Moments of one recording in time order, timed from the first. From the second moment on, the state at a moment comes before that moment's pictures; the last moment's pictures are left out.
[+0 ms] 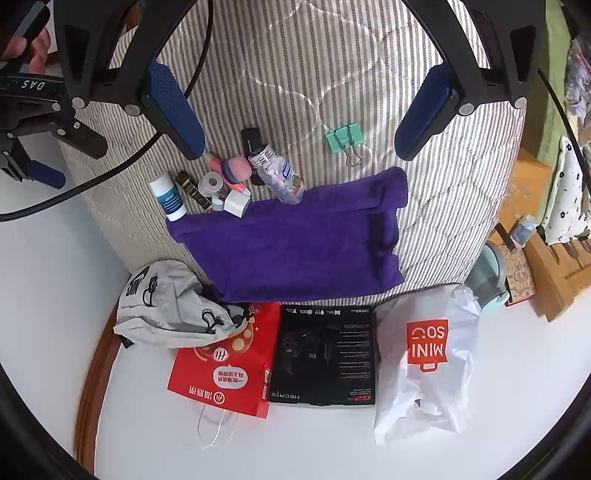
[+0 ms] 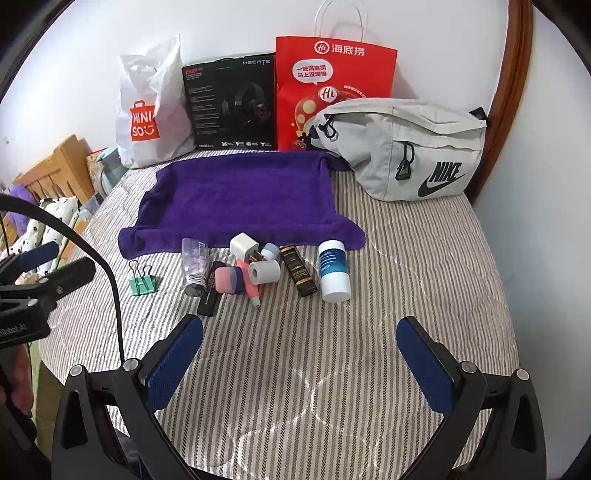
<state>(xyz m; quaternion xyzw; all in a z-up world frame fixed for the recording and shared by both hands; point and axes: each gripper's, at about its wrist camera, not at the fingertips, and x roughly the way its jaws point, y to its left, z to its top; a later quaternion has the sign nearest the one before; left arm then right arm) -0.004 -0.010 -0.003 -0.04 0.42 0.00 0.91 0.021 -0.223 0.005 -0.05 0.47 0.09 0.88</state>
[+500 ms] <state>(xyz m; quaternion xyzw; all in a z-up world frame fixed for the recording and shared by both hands) -0.003 -0.010 -0.007 -0.04 0.43 0.00 0.90 0.021 -0.224 0.003 -0.05 0.47 0.09 0.87</state>
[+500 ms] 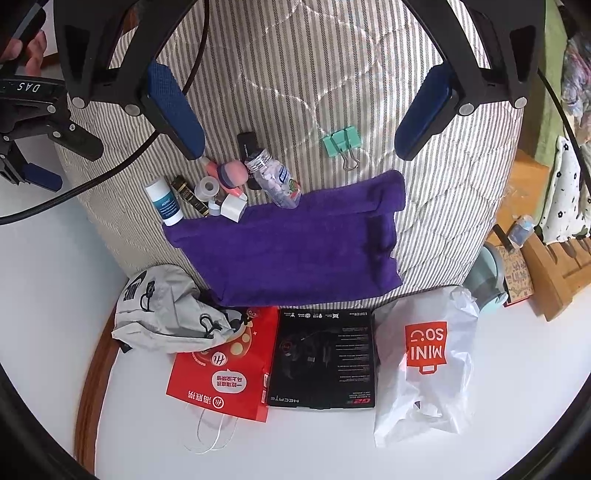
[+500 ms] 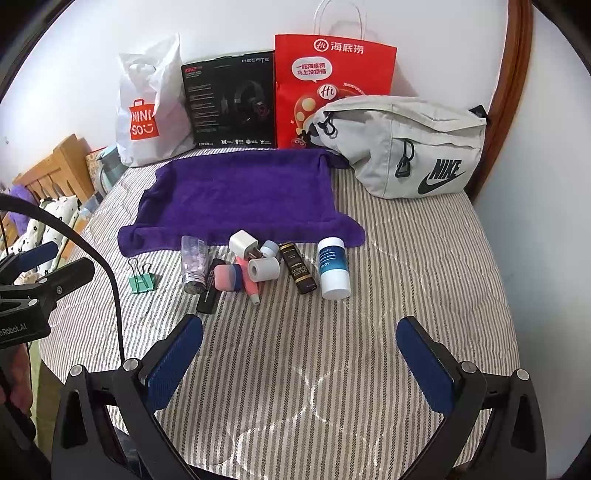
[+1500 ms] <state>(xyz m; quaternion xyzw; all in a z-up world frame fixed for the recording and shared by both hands) 0.012 0.001 -0.030 -0.03 0.45 0.01 0.89 0.029 -0.222 -0.007 -0.07 0.48 0.09 0.87</state>
